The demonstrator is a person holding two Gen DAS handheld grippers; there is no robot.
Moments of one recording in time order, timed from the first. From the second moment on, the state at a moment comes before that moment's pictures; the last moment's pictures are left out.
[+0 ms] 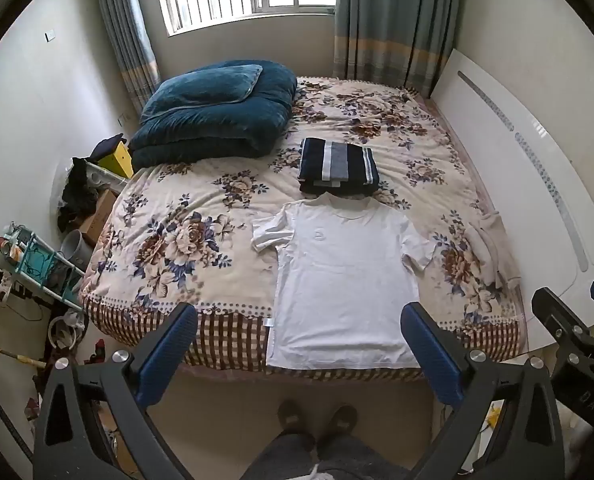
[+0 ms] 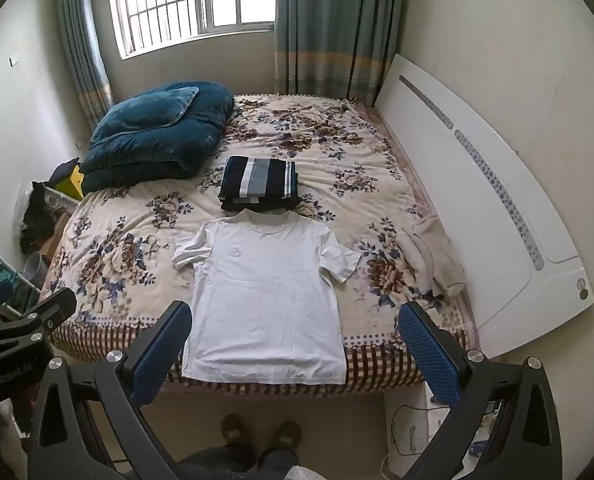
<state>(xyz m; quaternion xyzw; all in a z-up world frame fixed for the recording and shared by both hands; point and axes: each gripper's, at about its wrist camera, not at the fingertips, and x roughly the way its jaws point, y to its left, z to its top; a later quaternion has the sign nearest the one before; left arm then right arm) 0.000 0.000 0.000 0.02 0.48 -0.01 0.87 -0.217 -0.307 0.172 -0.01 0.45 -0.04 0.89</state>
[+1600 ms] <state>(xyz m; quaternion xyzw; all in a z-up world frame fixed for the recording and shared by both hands) 0.015 -0.002 0.024 0.01 0.47 -0.01 0.88 -0.220 -0.304 0.185 -0.01 0.45 -0.04 0.89</state>
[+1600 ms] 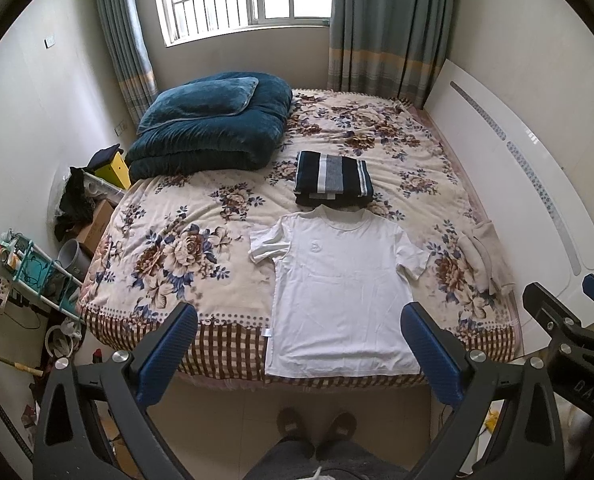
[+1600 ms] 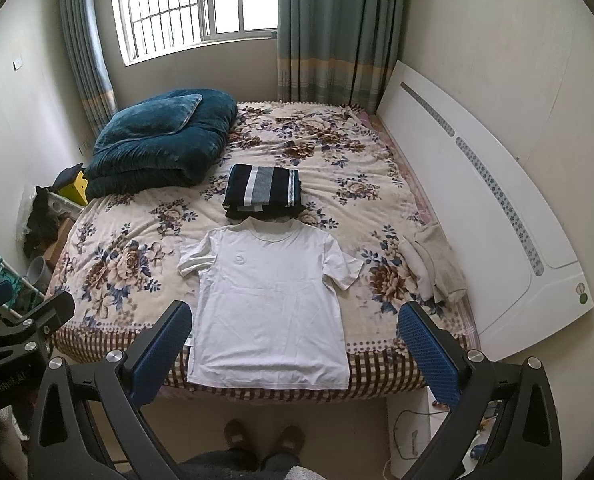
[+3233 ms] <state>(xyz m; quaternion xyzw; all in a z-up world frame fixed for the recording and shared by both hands) 0.021 -0.011 0.029 0.01 0.47 -0.02 0.88 -0.207 -0.302 0.205 0.00 0.44 -0.05 0.90</state>
